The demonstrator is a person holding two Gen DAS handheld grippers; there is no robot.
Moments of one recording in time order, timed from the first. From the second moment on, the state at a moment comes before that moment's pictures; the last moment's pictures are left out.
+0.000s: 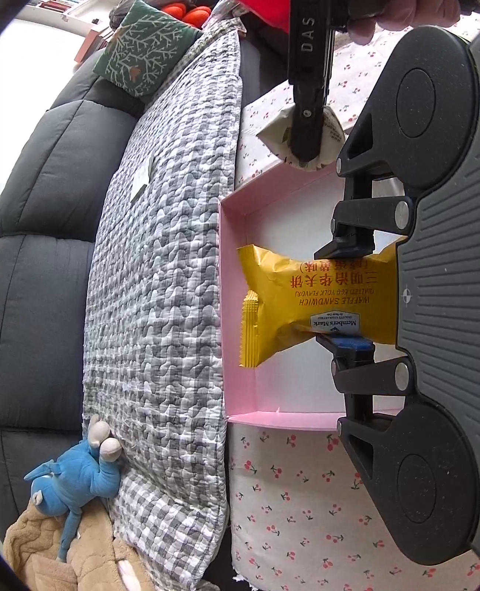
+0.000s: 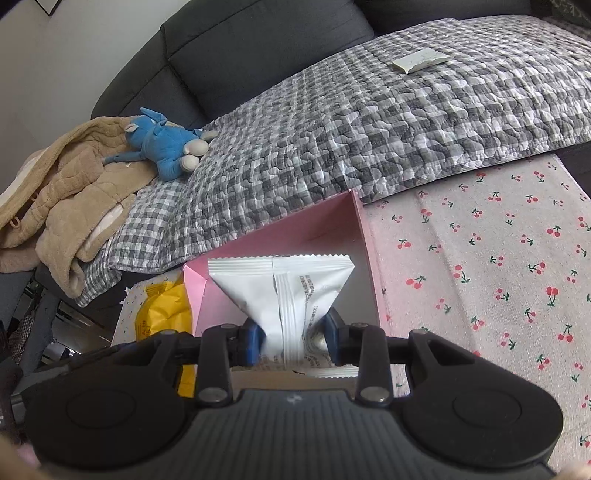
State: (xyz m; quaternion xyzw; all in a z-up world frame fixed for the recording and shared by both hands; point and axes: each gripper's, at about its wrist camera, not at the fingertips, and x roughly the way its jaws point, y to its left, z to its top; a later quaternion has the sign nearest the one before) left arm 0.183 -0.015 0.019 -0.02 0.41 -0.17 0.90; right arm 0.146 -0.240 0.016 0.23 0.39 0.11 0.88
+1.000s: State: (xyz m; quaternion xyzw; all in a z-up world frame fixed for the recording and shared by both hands) left arm 0.170 -0.009 0.016 0.01 0.40 -0.14 0.91; right arm 0.118 -0.235 0.034 0.20 0.37 0.09 0.90
